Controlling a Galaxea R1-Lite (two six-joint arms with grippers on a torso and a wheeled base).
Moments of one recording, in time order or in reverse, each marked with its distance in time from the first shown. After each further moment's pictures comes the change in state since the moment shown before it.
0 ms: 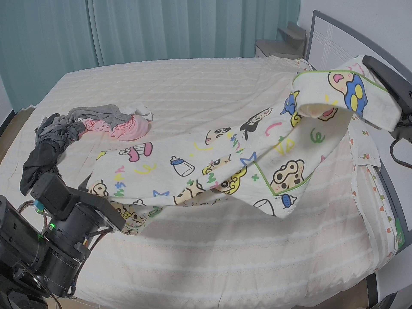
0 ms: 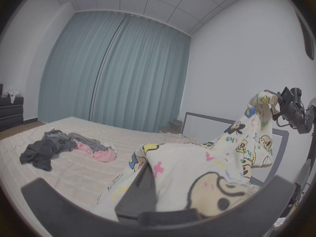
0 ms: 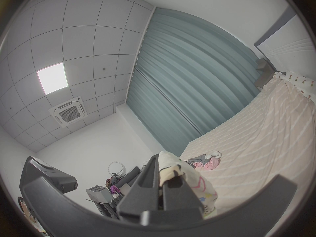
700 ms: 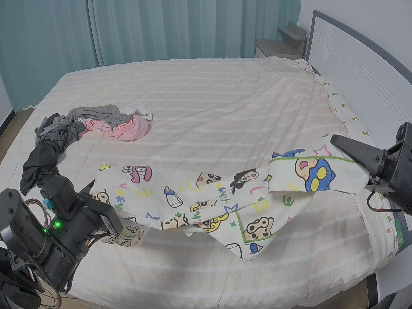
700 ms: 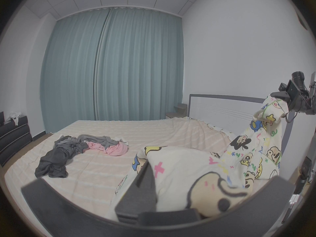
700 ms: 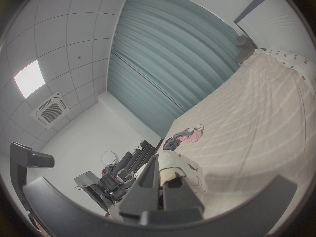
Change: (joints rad) left arm 0.060 -0.026 -0.027 0.267 -0.024 0.026; right arm -0.030 0.033 0.186 0.055 0.006 0.060
